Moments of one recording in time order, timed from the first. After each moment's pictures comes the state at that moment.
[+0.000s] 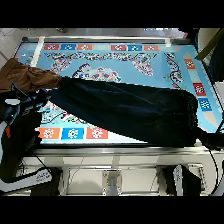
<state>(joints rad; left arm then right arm) 0.35 -1.31 0.83 0.66 -0.55 -1.31 -0.72 -0.61 0.52 -1.45 1.18 1.44</state>
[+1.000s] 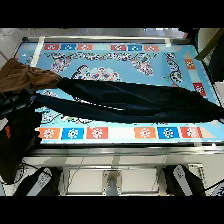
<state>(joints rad) 0.50 -0.90 0.81 0.97 -0.88 -1.42 -0.72 -0.82 0.84 -1.44 1.00 1.37</state>
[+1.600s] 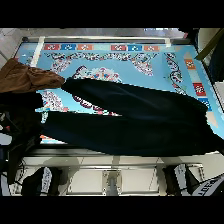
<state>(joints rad) 0.53 -0.57 0.39 1.22 -0.96 -1.60 -1.09 -0.79 0.58 -1.58 1.03 1.29</state>
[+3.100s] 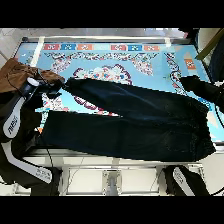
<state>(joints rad) 0.17 -1.74 1.32 0.94 -0.71 -1.59 -0.40 -0.82 0.92 -0.67 0.92 1.08</state>
